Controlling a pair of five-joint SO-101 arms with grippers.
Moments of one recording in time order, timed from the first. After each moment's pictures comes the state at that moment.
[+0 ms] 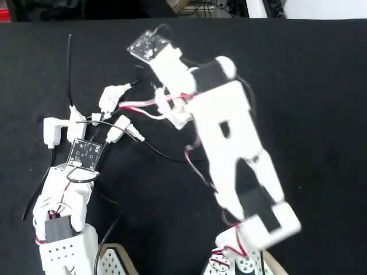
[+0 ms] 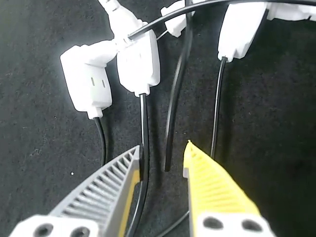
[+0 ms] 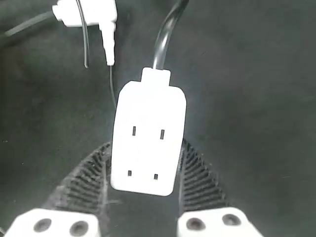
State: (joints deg) left arm -19.8 -103.8 96.3 58.5 -32.9; right arm -25.4 -1.7 -21.0 99.0 22.9
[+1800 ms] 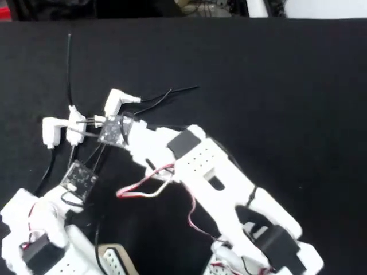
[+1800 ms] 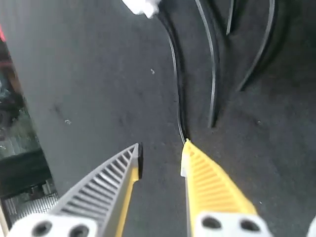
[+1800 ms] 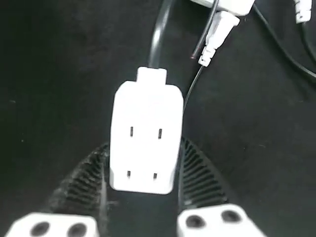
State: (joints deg) left arm -50.0 -104.3 73.0 87.1 -82.7; right arm -39.8 -18.2 33.8 65.6 34.4
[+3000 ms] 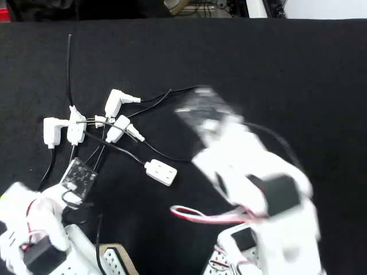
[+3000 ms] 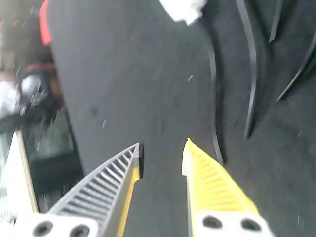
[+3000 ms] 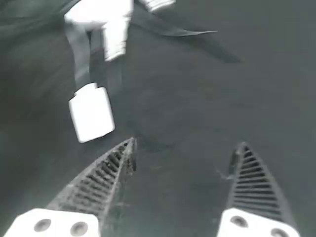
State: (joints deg) left arm -46.0 -104.2 70.5 82.2 -81.6; right arm -17.0 -59.1 30.6 83.1 21.0
